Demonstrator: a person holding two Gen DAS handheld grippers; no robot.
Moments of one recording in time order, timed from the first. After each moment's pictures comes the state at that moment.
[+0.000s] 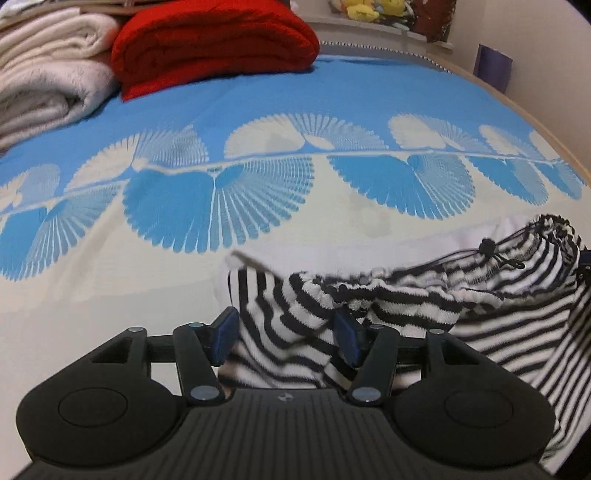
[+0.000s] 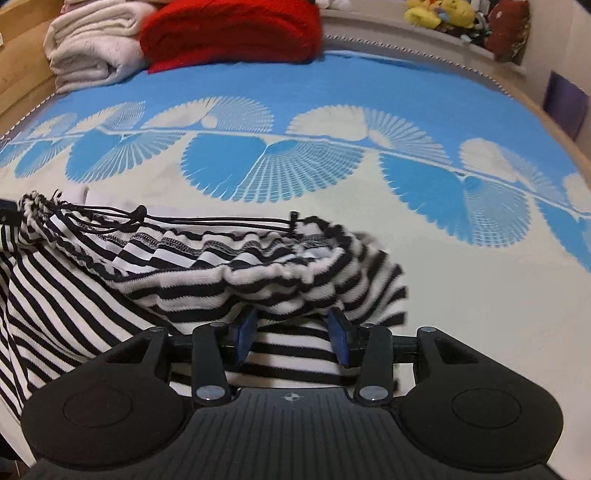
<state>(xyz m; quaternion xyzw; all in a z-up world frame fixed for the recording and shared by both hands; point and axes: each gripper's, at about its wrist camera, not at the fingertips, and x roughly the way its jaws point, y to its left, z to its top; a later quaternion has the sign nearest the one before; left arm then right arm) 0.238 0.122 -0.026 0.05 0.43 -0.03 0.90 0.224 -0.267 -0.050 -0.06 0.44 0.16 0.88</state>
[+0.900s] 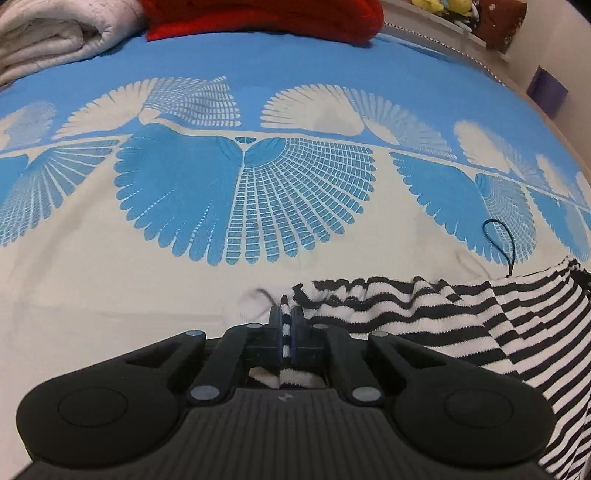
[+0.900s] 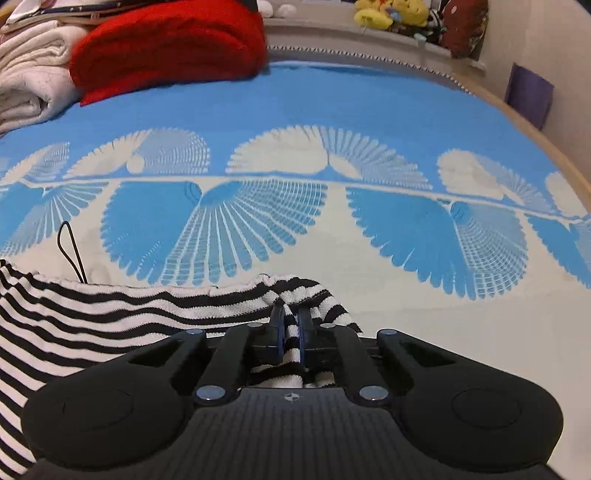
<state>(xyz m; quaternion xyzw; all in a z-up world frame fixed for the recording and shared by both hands) 0.333 0.158 -0.068 -0.03 0.49 0.01 0.87 0.318 -0.255 -0.079 -0.03 0.42 0.07 0.91</state>
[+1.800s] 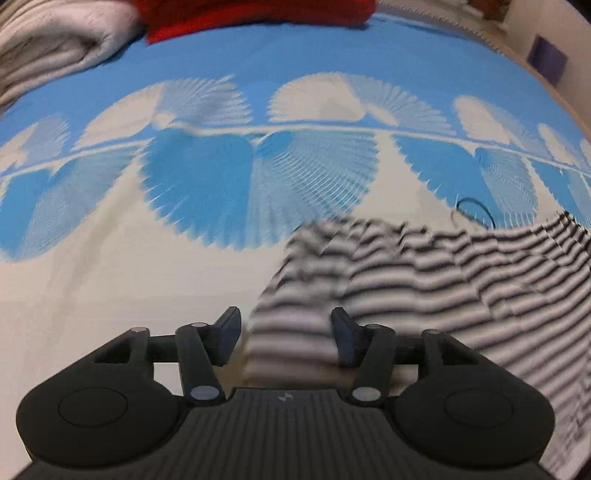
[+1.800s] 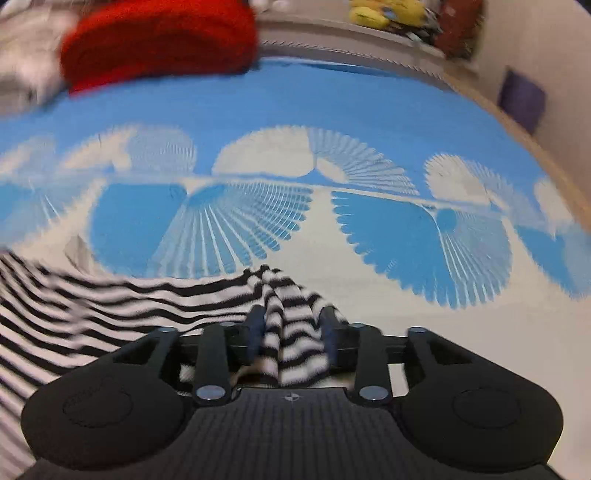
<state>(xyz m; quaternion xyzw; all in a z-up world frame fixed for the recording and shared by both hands) 0.303 0.165 -0.029 0.02 0.53 0.02 0.85 0.306 -0.275 -0.041 0.01 0.43 0.06 0.90</state>
